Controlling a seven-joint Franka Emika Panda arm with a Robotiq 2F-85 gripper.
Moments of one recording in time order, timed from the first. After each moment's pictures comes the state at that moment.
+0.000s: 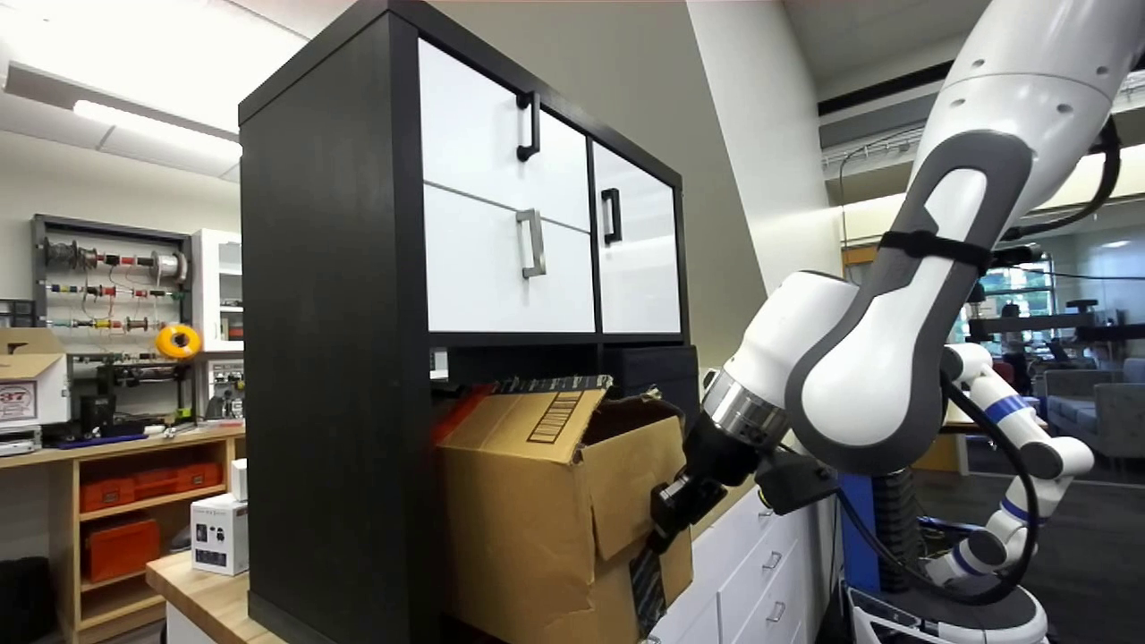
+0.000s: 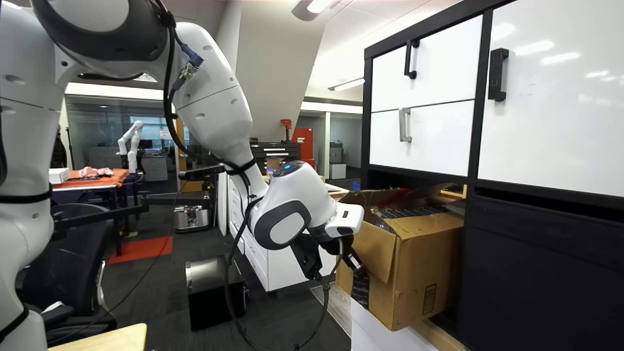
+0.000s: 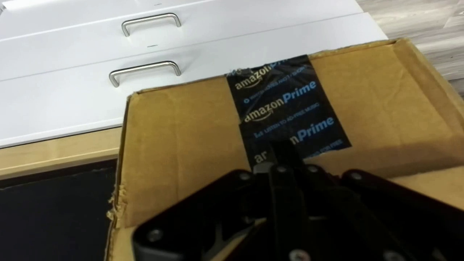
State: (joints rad) arm -0.03 0.26 0.06 -2.43 0.12 3.33 0.10
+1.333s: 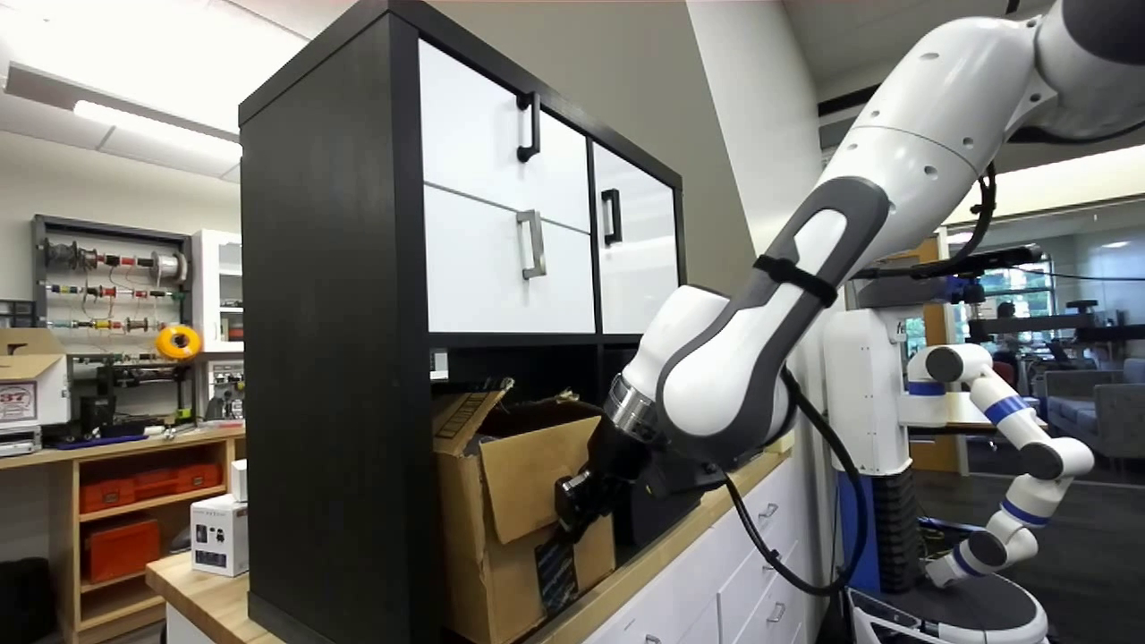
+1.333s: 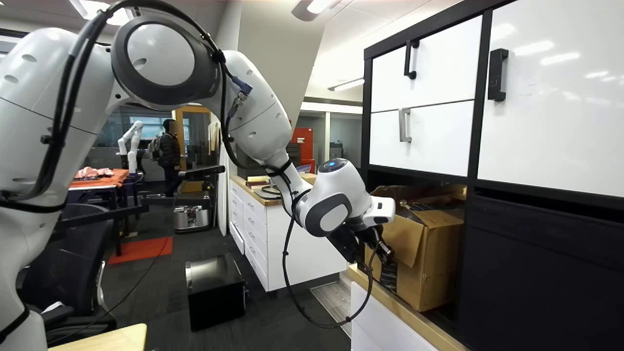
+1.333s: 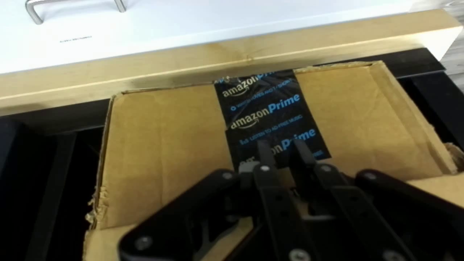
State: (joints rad) arm -0.01 0.49 0.07 -2.02 0.10 3.15 0.08
